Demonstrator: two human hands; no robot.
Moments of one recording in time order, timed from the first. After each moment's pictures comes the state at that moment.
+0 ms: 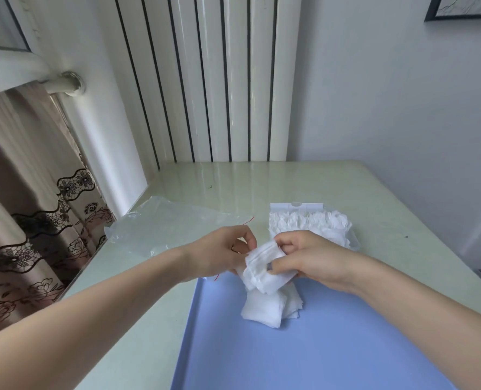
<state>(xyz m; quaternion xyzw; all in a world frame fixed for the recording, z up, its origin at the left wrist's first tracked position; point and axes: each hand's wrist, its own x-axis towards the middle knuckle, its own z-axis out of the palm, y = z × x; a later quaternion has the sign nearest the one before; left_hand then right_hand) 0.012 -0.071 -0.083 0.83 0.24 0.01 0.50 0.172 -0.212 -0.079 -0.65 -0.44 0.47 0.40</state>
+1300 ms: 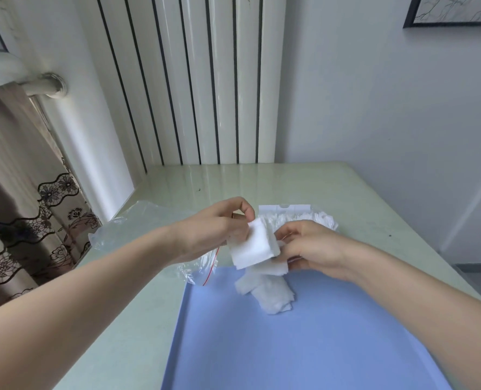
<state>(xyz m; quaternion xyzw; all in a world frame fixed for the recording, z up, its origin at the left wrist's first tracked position) 0.030 -0.074 -0.042 0.77 0.19 0.07 0.61 0.189 -0.213 -0.064 -0.68 -0.34 0.47 0.45</state>
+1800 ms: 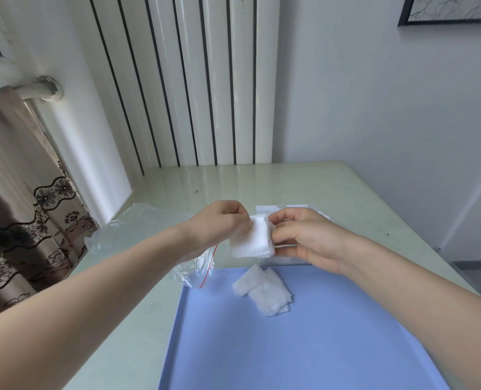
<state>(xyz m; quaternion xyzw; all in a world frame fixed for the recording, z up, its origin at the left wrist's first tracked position) 0.049 -0.076 -0.043 0.81 0.29 0.12 0.49 0.189 -0.210 -0.051 -0.60 -0.31 0.49 0.55</state>
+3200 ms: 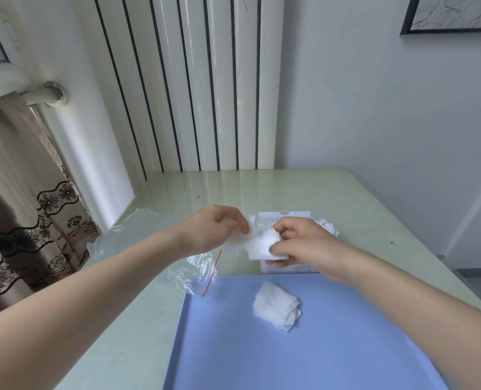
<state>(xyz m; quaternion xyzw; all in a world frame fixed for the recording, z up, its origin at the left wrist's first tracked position) 0.039 -0.057 -0.037 0.88 0.27 0.09 0.37 0.189 -0.209 -0.055 -0.69 -0.41 0.38 0.46</state>
